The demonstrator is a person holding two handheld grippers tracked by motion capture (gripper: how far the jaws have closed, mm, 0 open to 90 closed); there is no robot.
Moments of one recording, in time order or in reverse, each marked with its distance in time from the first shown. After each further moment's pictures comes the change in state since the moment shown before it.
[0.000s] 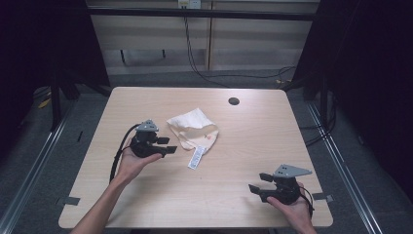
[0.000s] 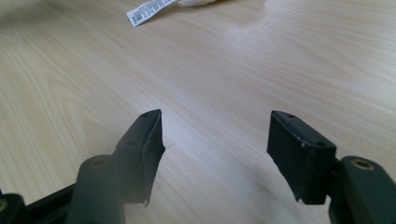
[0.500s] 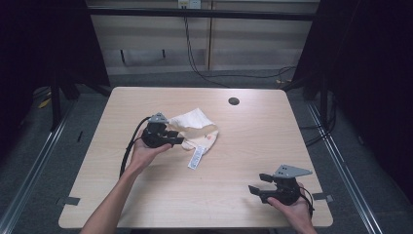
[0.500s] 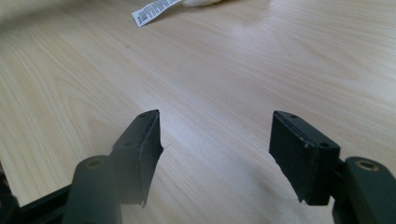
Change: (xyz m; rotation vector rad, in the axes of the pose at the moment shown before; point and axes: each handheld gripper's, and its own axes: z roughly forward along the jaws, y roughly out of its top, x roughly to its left) left arm 0.016 0.018 0.035 0.006 0.029 0.003; right arm 0.000 -0.001 -0.001 -0.001 0.019 -0.003
